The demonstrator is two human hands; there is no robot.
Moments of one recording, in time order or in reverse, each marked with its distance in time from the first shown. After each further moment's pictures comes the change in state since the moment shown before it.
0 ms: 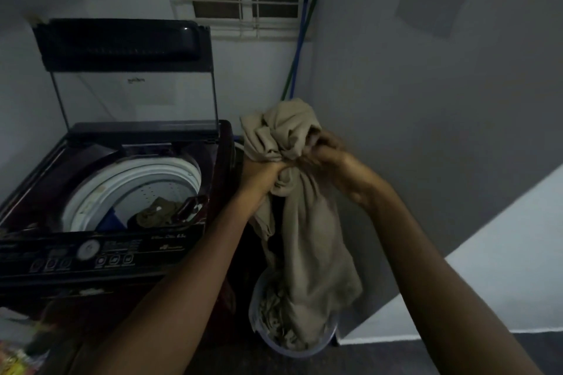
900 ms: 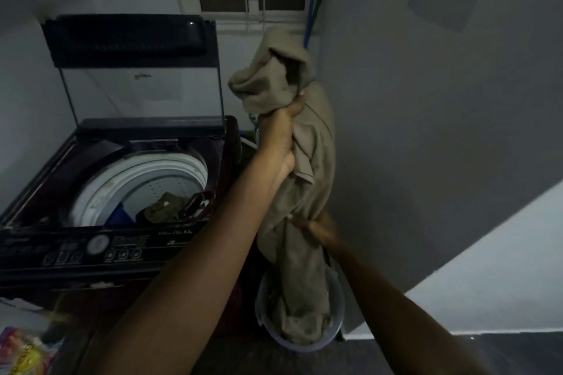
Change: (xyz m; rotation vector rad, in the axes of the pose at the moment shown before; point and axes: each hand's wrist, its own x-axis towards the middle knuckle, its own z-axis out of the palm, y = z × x) left_hand 0.015 0.063 0.032 -0.532 -0.022 -0.002; right_hand -0.012 0.179 -0.008 -0.327 0.235 0.341
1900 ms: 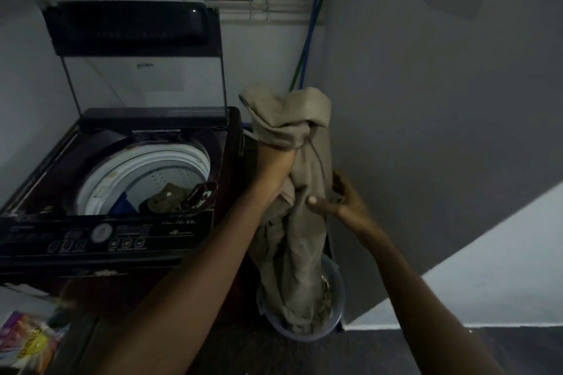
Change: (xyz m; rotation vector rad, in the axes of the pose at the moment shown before) left_hand 0.000 -0.052 -0.049 0.697 0.021 0.111; right_hand -0.042 -0.055 -0.047 0.055 -0.018 -0.182
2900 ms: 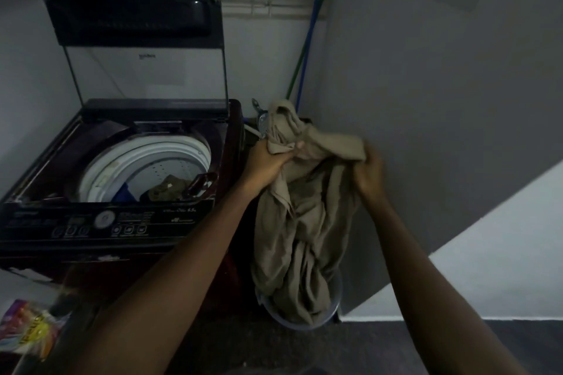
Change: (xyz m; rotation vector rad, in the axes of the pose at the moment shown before) left_hand -0.016 -0.029 -0.031 0.057 -0.167 0.008; right_hand 0.027 -0.015 -0.018 -0.216 0.503 -0.306
